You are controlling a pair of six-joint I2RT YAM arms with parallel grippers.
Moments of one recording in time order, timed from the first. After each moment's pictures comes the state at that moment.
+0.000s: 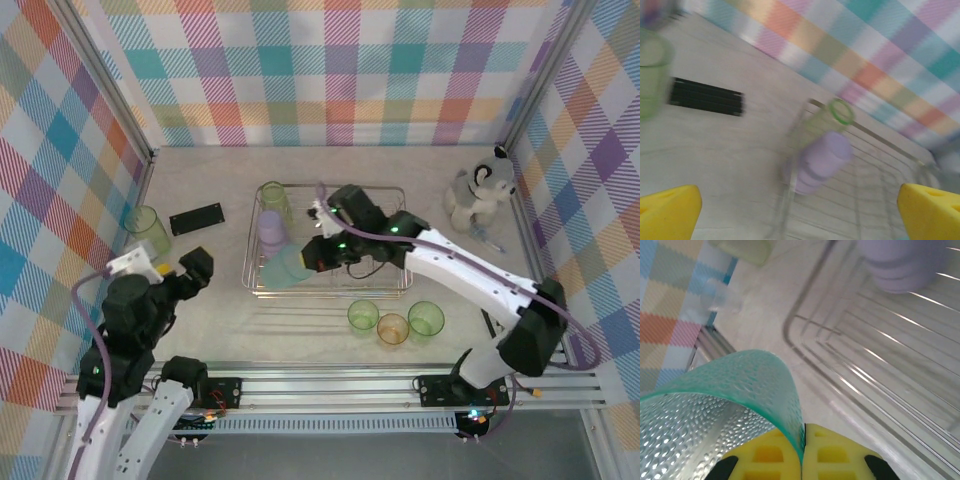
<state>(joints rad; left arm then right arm) -0.23 0.41 0.84 -0.76 -0.08 -0.61 0.86 1.47 1.37 -0.70 -0.40 0.56</state>
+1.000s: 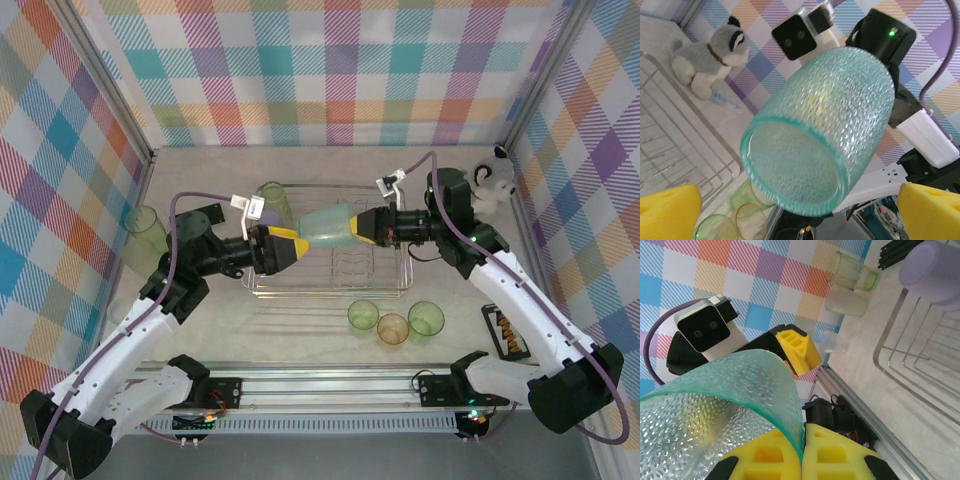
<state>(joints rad) -0.51 0.90 0.83 0.00 0.77 -0.74 0.46 1.16 1.11 -0.32 -0.96 0.91</state>
